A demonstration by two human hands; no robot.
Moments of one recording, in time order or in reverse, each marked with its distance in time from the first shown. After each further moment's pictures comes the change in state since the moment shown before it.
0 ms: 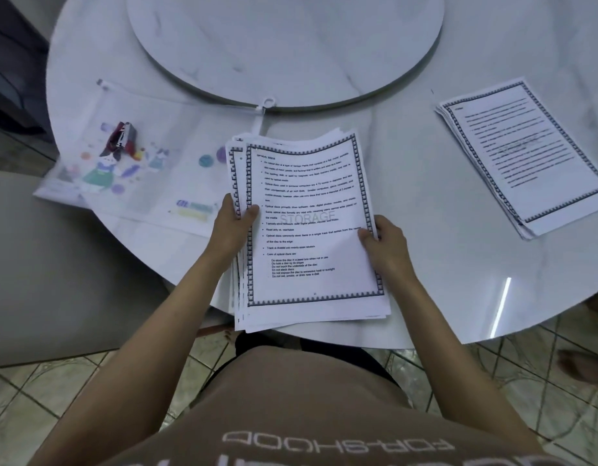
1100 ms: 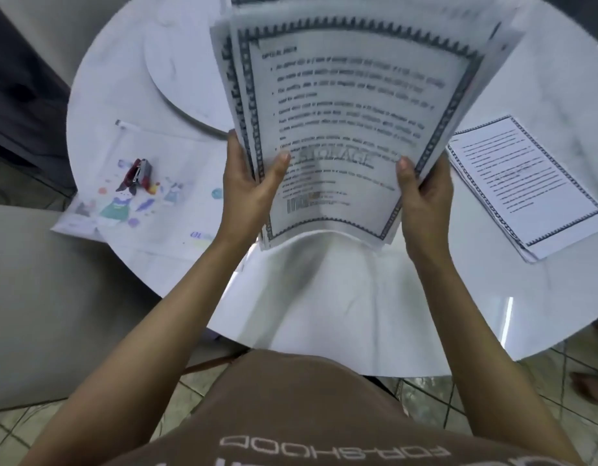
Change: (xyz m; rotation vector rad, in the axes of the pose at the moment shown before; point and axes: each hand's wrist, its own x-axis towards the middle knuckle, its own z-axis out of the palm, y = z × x) left_hand -0.005 0.106 -0.008 -0.219 0.080 0.517; right_hand 0.008 -0.100 -0.022 0.438 0.272 -0.499
